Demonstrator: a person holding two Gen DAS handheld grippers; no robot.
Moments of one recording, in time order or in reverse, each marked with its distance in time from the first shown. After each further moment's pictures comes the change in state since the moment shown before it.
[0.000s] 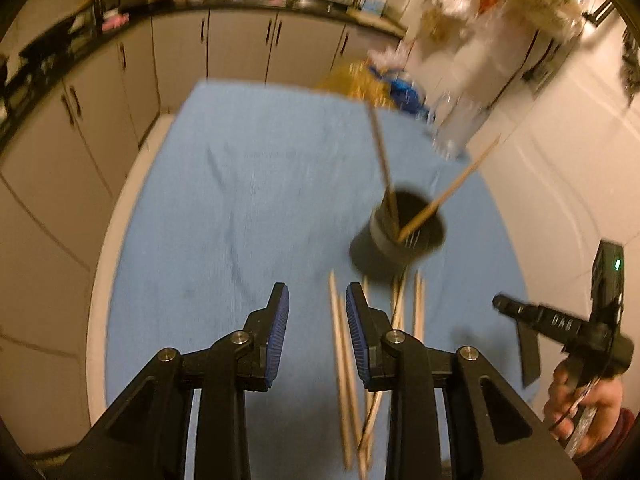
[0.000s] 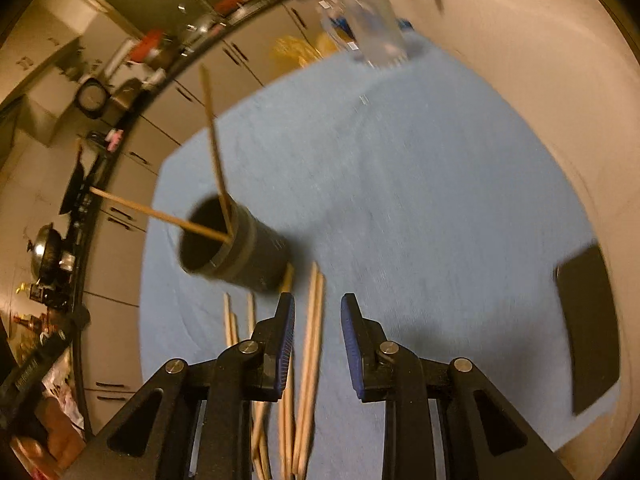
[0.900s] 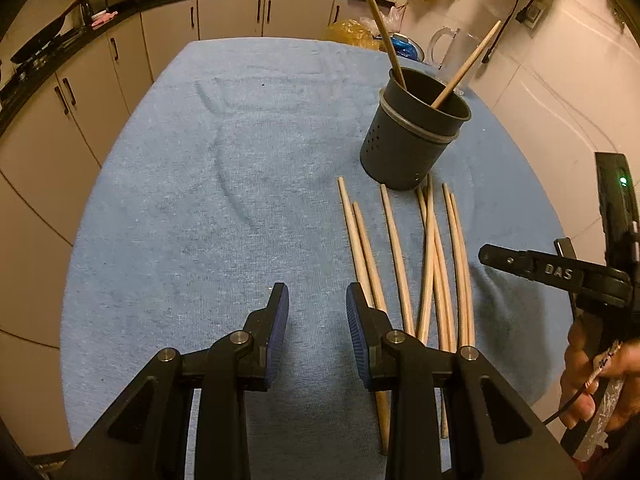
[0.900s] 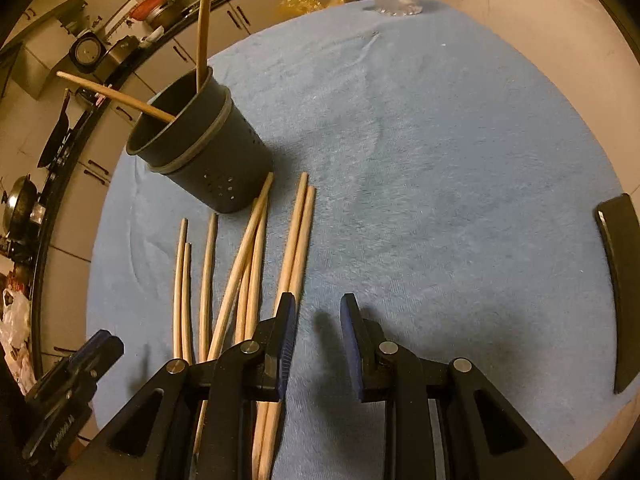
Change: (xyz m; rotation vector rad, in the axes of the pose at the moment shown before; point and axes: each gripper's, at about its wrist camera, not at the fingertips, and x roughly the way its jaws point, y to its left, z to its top) left arm 0.055 -0.008 -0.076 0.082 0.015 0.051; right arm 0.065 0.012 -0.052 -0.124 0.037 -0.082
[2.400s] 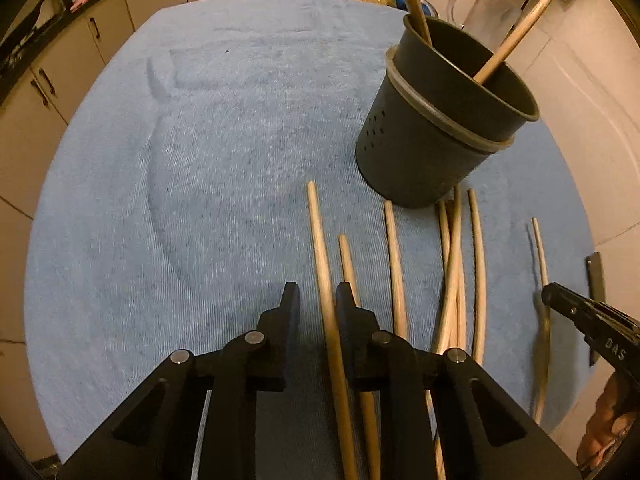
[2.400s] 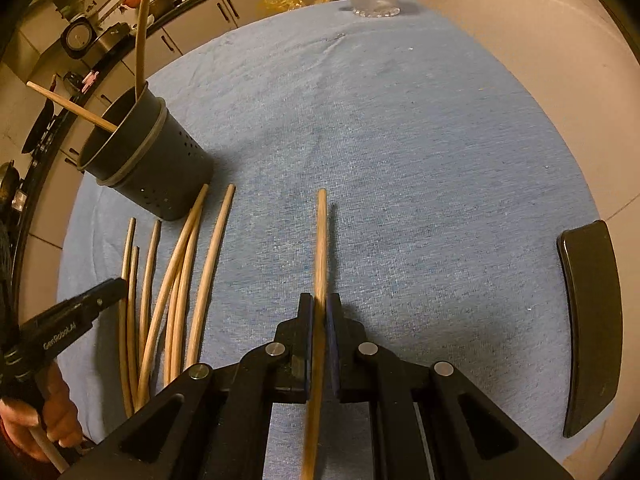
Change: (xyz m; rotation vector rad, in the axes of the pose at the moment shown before) left arm 0.084 -0.027 0.056 0.005 0.166 0.038; right arm -0.009 -0.049 0.007 -0.048 0.015 -0.065
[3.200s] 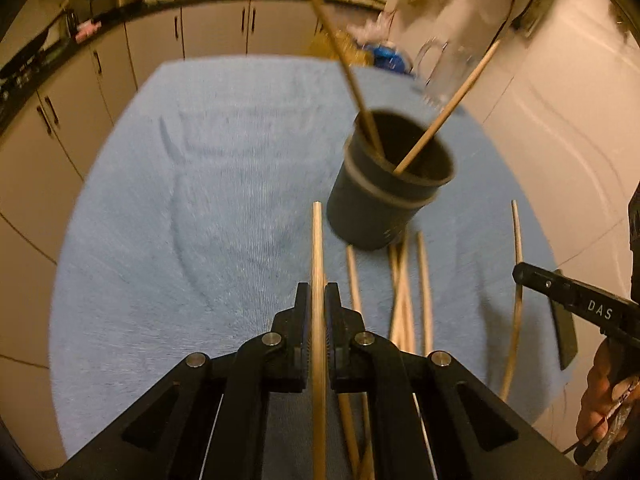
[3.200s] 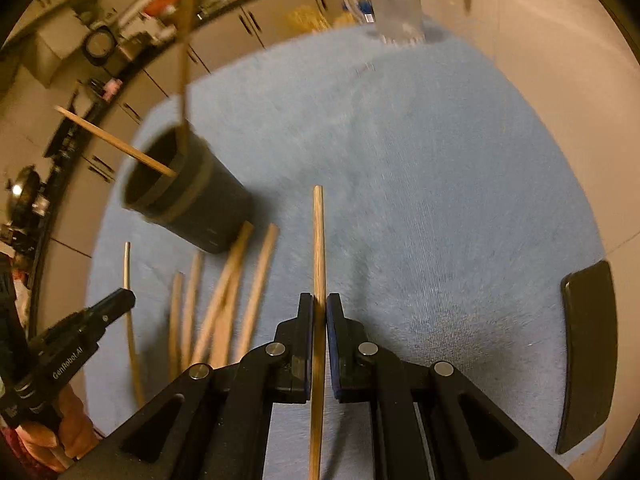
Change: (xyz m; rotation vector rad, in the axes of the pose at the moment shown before) left arm -0.075 0.000 -0.014 0.018 -0.205 -0.073; right arm -0.047 0.017 0.023 -0.029 -0.103 0.083
